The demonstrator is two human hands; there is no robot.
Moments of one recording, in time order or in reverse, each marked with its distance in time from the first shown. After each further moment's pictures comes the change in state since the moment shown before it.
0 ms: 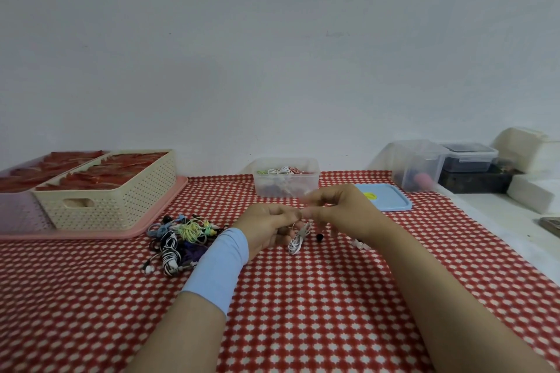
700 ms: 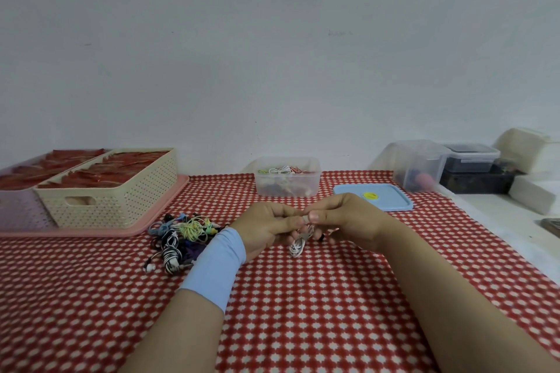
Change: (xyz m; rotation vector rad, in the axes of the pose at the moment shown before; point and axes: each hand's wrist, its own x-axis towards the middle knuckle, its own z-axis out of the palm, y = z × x) left_hand -0.003 -0.003 -0.005 0.009 -0.153 0.086; right_hand -0.003 0.005 -0.005 0.276 -0.232 0.177
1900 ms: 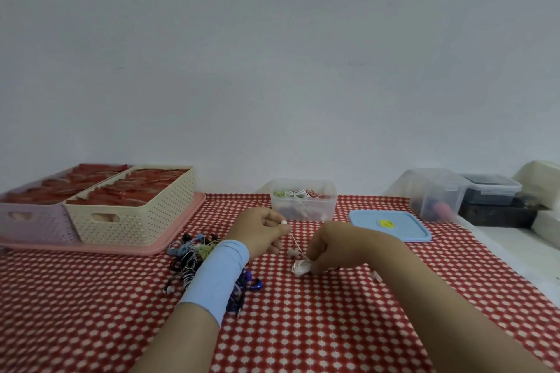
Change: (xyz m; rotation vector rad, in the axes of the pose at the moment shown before) left_hand 0.000 0.022 -0.041 0.475 0.410 0.064; right_hand 0.039 -0.030 0.021 -1.018 -0.198 0.055
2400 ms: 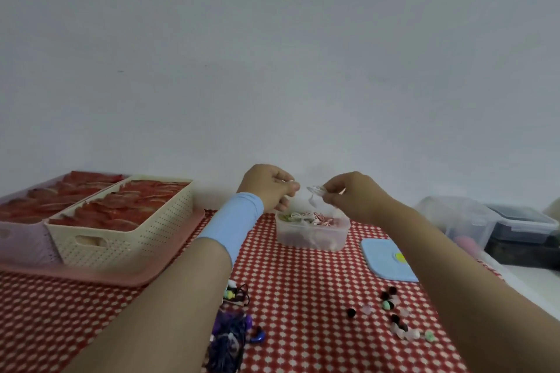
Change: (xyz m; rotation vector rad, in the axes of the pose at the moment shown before) left_hand 0.096 0.067 -0.035 -0.063 0.084 0.058; right_hand 0.063 0.013 -0.097 0.086 0.543 0.068
